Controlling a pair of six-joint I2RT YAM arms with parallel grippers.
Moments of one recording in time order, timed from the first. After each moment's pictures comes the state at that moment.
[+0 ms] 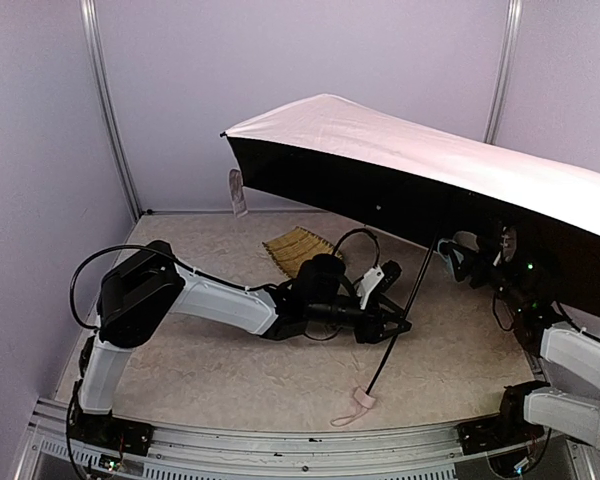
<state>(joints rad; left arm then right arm) -1.09 2.21 1.43 0.58 0.51 -0.18 0.07 0.88 0.31 0.59 -0.31 0.13</state>
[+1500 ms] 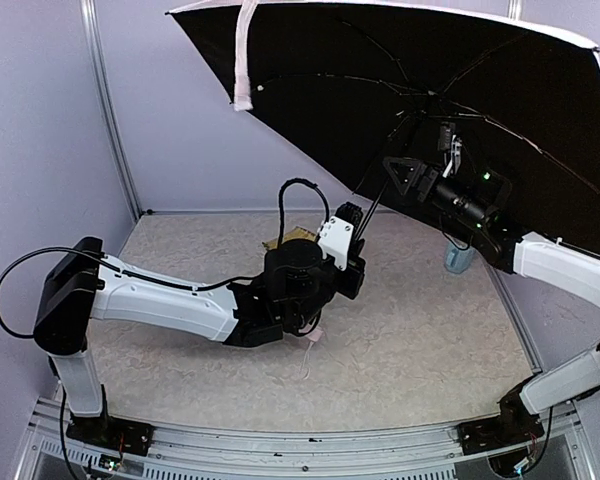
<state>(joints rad) -1.21 1.90 1.30 0.62 -0.59 0.07 0.42 1.31 0.97 0.53 -0.34 0.44</state>
